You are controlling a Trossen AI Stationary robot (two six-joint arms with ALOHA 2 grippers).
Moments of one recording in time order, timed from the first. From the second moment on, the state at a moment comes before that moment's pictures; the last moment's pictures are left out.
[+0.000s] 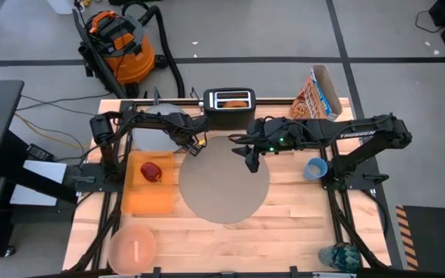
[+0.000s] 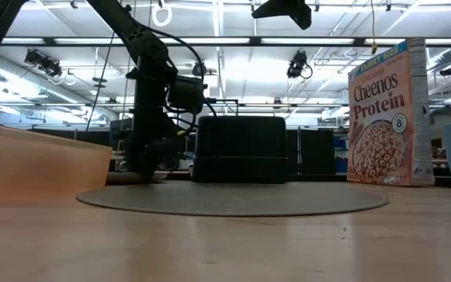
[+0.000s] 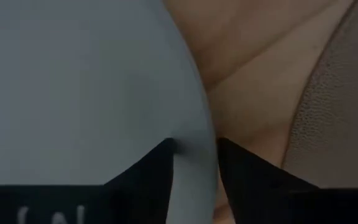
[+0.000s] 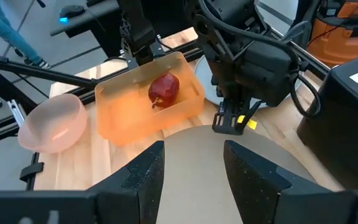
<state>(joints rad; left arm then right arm) 0.41 1.86 1.11 -0.77 -0.26 -0.49 0.06 1.36 1.28 -0.42 0.19 0.39</state>
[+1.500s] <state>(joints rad) 0.19 1.71 1.86 -1.57 -0.30 -0.37 0.00 1.27 1.28 -0.66 0.15 0.03</state>
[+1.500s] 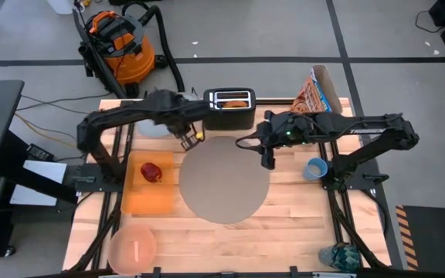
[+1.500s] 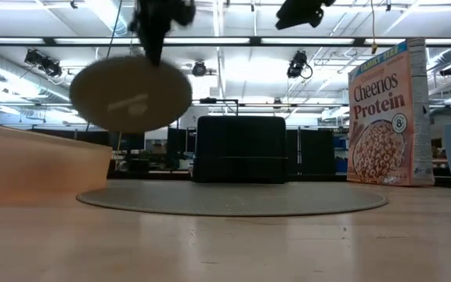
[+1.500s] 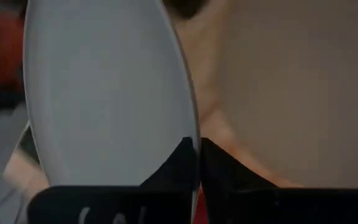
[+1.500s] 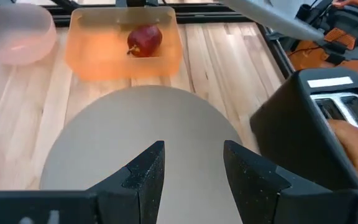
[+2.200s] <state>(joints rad) -0.61 1.67 1.71 -1.23 -0.31 -0.30 0.27 1.21 1.28 -0.79 0.29 0.18</state>
